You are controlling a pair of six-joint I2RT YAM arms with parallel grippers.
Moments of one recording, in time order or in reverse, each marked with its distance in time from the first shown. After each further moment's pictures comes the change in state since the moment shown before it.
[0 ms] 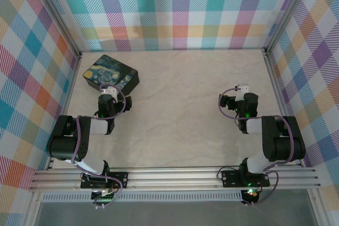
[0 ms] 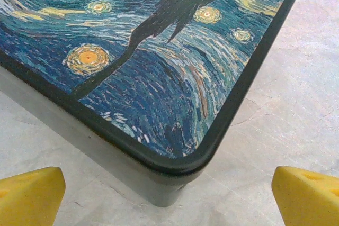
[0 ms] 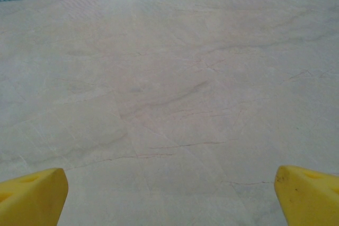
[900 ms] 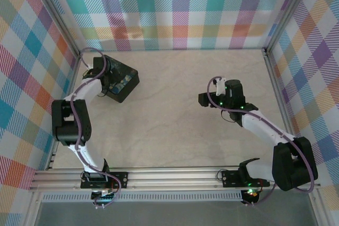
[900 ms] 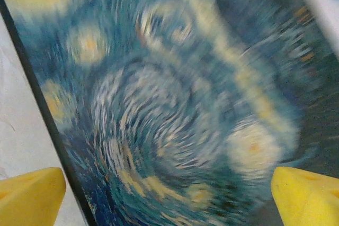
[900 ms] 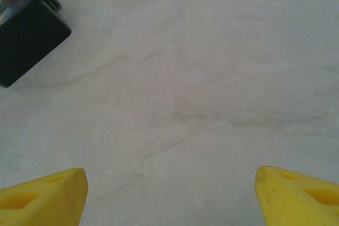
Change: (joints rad) left arm 0.086 0.227 0.814 -1.026 -0.127 -0.466; right arm 0.339 -0.274 0.309 -0.779 -0.118 0.163
